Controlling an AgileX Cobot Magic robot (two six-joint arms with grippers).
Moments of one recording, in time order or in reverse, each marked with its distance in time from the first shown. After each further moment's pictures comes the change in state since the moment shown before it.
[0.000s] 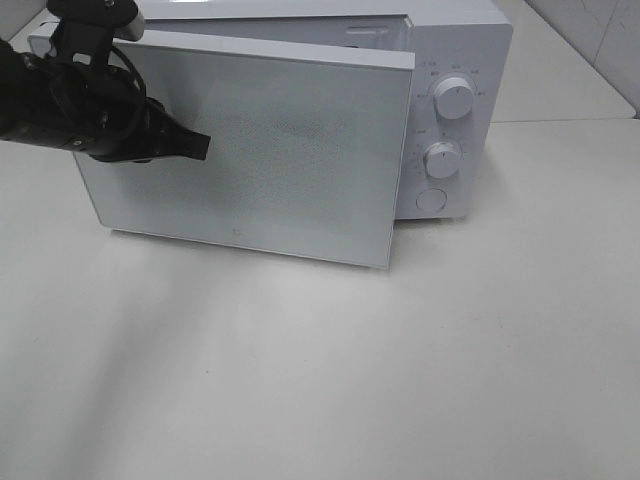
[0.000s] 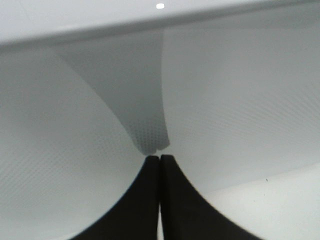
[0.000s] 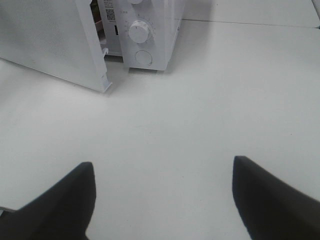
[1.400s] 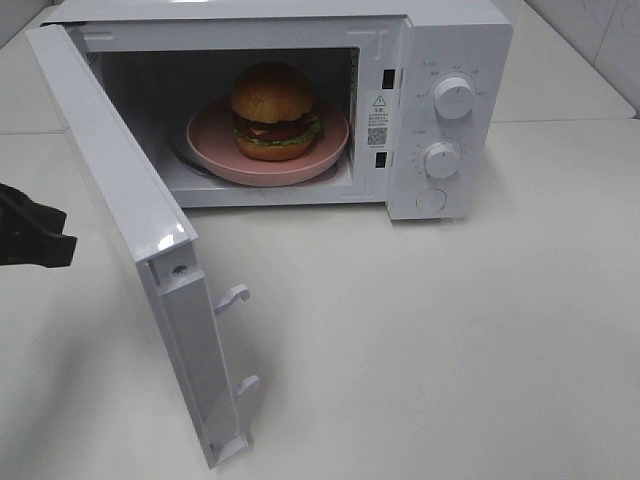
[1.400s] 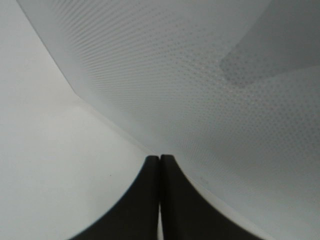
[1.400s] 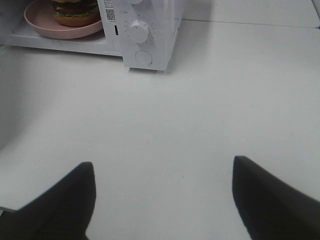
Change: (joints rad) left arm 0.121 -0.390 0.440 0.003 0.020 0.057; right arm 0.000 0.000 0.000 0.000 0.000 0.000
